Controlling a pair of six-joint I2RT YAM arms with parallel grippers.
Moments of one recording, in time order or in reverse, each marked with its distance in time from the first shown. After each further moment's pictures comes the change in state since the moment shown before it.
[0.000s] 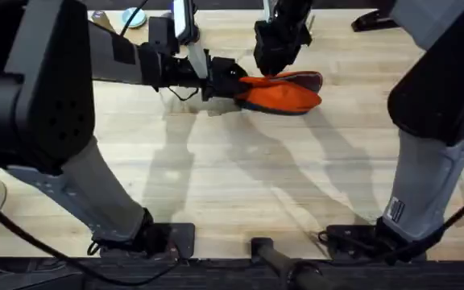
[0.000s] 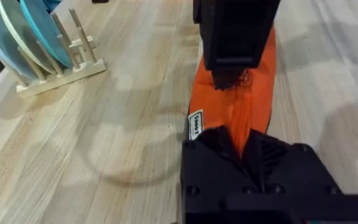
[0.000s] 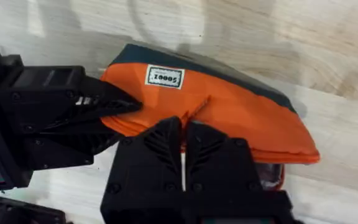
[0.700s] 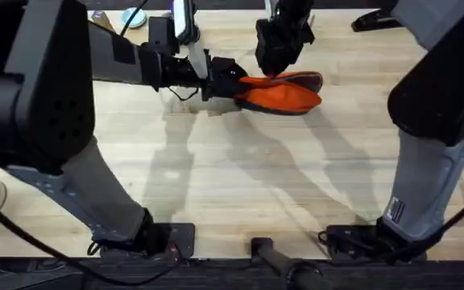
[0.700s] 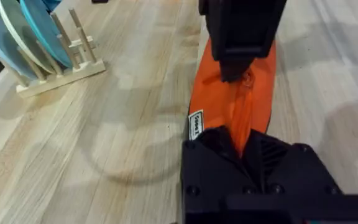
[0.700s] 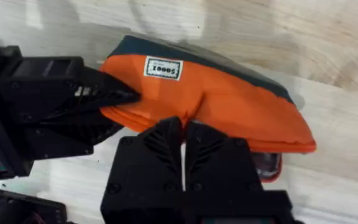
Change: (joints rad) left arm 0.000 0.000 0.000 0.000 0.001 0.000; right arm 0.000 0.000 0.029 -0.051 0.001 0.000
